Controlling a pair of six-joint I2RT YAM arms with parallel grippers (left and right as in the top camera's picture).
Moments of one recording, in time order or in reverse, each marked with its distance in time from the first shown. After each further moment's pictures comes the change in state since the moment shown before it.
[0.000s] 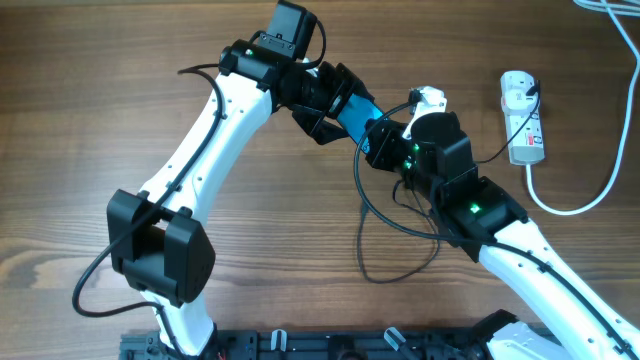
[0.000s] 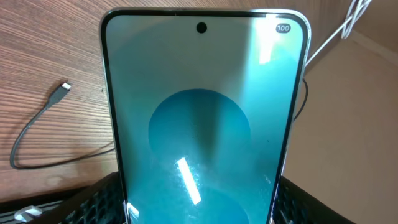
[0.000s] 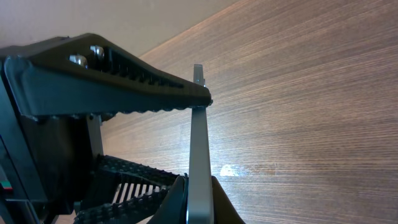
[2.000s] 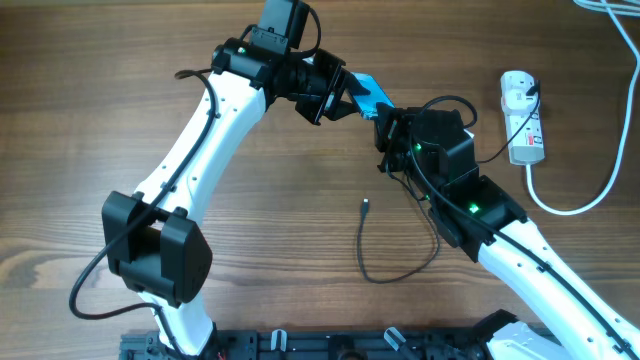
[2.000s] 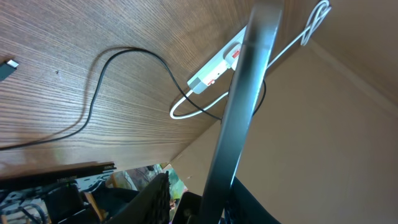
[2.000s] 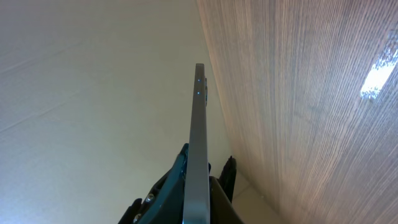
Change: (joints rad) left arm 0.024 -0.007 0.000 0.111 0.072 -0.190; right arm 0.002 0.002 0.000 0.093 0.119 1.306
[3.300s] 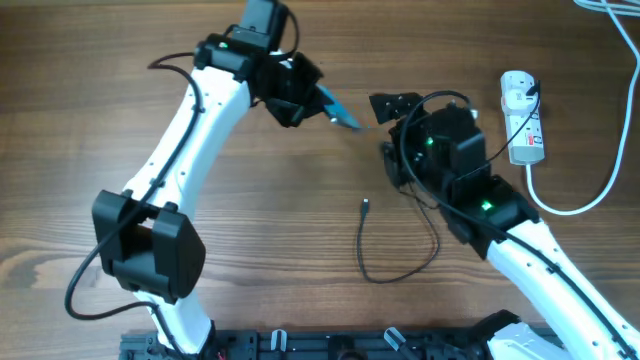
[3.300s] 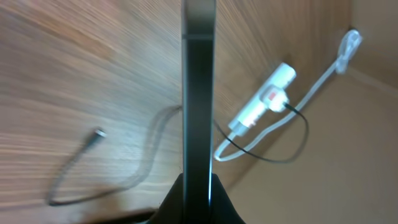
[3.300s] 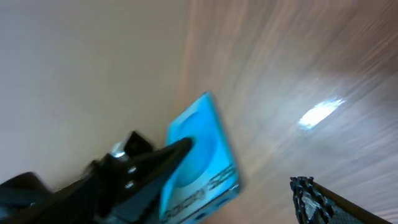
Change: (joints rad) left arm 0.073 0.000 -0.002 -0.143 -0.193 0.327; right arm -0.076 -0.018 0.003 -0.137 -0.191 -0.536
